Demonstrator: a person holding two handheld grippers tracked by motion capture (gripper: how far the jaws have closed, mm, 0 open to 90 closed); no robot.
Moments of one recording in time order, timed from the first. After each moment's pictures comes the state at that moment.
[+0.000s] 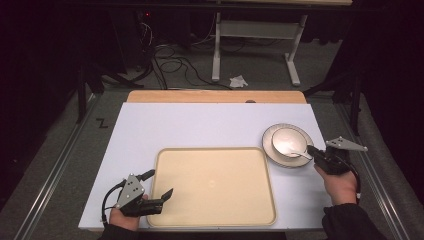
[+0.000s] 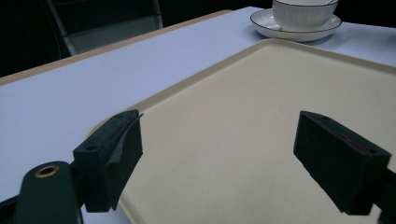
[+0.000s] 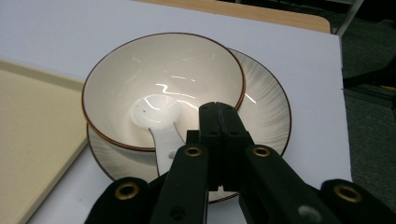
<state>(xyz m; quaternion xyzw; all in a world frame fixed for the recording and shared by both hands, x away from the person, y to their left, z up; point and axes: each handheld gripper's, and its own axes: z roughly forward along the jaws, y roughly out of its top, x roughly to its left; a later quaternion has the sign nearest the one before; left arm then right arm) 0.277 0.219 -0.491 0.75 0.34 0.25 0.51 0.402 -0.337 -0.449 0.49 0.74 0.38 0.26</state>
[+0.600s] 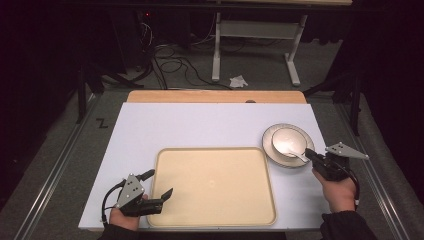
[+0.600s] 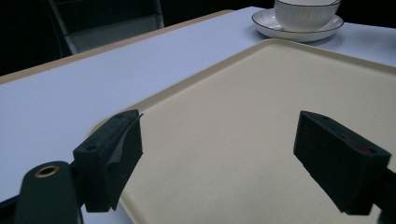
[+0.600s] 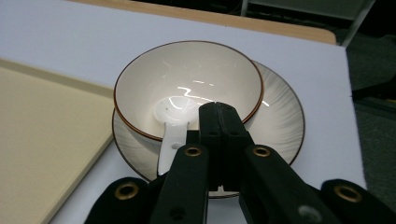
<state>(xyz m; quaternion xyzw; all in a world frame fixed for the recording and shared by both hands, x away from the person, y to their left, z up) 0.278 0.220 -0.492 0.75 0.34 0.25 0.51 0.384 -0.331 -0.450 0.47 0.73 0.40 0.28</state>
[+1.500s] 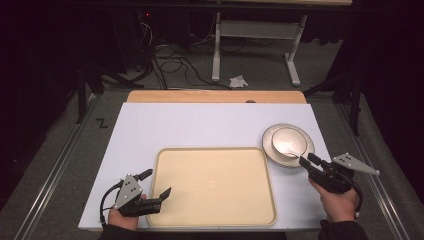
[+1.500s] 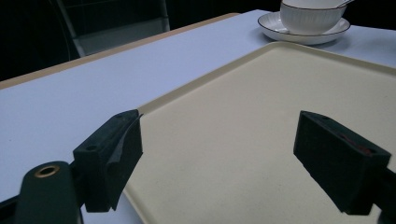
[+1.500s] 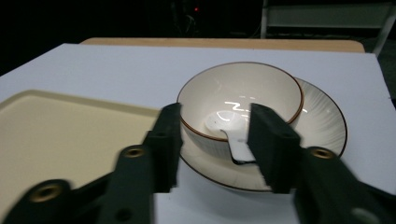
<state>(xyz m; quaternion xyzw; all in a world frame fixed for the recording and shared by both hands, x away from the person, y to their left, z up) 0.276 0.222 -0.491 0.74 0.34 0.26 0.51 0.348 -0.321 -0.444 0.47 0.69 0.49 0.25</state>
